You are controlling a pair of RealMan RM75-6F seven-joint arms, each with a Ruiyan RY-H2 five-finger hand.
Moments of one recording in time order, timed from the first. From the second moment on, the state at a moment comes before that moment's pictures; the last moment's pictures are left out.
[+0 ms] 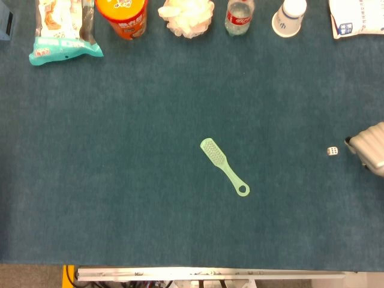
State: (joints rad) left arm -0.07 -1.14 -0.07 -1.60 1.37 1.48 0.23; right arm 0.53 -1.18 -0.10 -1.69 -1.13 0.85 -0.74
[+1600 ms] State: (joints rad) left arm -0.06 -1.13 -0.07 -1.61 1.37 1.49 0.23; right arm 0.57 -1.24 -0.13 -1.67 -1.18 0.88 -0.71
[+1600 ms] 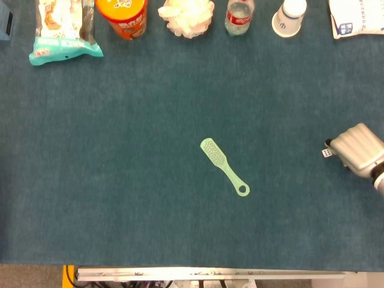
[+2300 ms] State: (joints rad) left arm -0.03 -1.10 -0.07 -1.65 1.39 1.56 0.21; right arm 0.58 -1.26 -0.13 -1.67 -1.21 0.87 -0.69
